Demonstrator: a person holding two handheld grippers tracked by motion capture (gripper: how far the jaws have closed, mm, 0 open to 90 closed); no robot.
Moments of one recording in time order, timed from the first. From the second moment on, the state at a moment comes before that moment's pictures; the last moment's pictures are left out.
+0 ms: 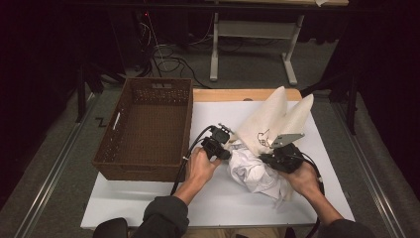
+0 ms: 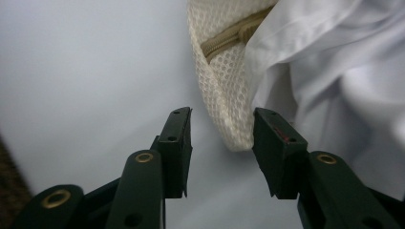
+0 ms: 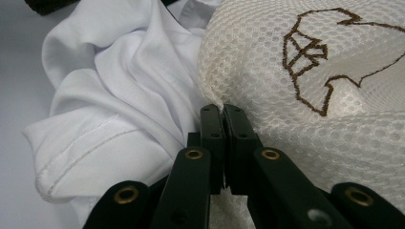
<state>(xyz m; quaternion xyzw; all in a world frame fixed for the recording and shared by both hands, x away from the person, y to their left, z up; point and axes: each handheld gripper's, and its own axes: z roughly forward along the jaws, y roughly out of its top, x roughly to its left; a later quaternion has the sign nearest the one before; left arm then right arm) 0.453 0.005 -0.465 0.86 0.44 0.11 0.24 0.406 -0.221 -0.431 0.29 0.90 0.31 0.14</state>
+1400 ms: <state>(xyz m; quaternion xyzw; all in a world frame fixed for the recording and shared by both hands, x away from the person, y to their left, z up) 0.373 0.046 -0.448 0.86 0.39 0.12 0.29 0.408 -0.191 -0.427 0.29 0.89 0.32 0.17</state>
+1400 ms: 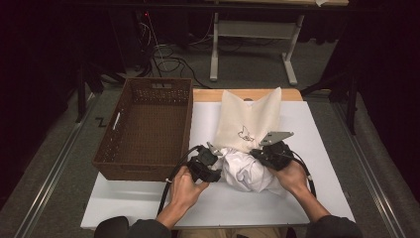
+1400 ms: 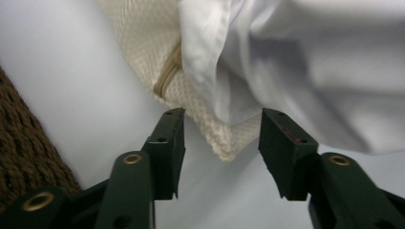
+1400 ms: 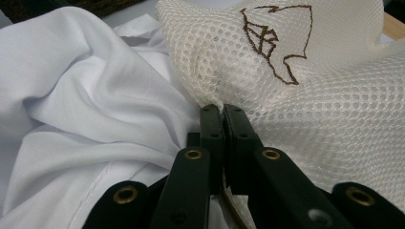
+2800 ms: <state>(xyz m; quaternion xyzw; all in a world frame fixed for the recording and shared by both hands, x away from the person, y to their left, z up) 0.408 0.003 -0.459 0.88 0.37 0.14 0.27 0.412 -0.208 -0.424 0.31 0.88 0.31 0.17</state>
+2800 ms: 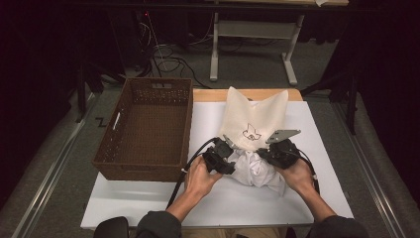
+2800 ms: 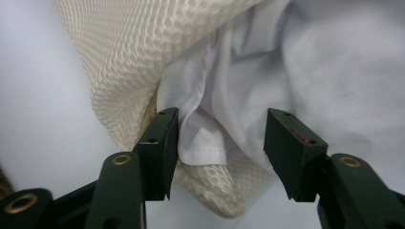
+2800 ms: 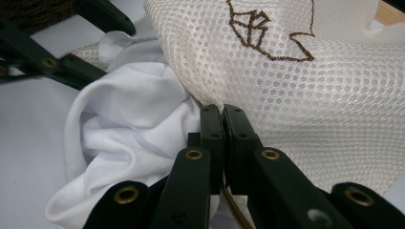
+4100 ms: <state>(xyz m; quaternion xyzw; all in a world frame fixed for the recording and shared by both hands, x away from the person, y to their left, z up) 0.438 -0.004 -0.447 0.85 0.41 0.09 0.31 0.404 -0.192 -0.409 0.25 0.91 0.31 0.15</state>
